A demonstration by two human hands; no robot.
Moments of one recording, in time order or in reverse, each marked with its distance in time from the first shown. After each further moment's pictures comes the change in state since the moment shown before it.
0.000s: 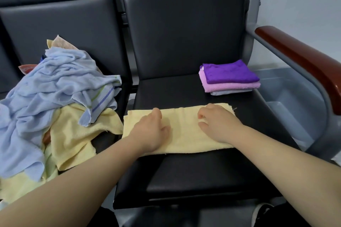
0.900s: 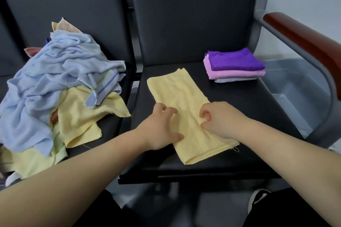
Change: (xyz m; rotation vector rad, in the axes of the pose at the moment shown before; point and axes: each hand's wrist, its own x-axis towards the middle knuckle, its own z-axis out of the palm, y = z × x) left_hand -0.049 0.016 0.001 -0.044 -0.180 0.056; right_hand -0.038 -0.022 -0.008 0.157 -0.140 0.062
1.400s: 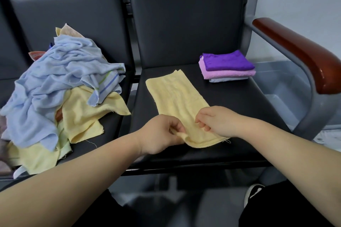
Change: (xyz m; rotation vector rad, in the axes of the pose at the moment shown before) left_hand -0.039 0.021 0.004 -0.417 -0.065 0.153; right_hand -0.028 0.001 -0.002 0.324 -0.140 0.033
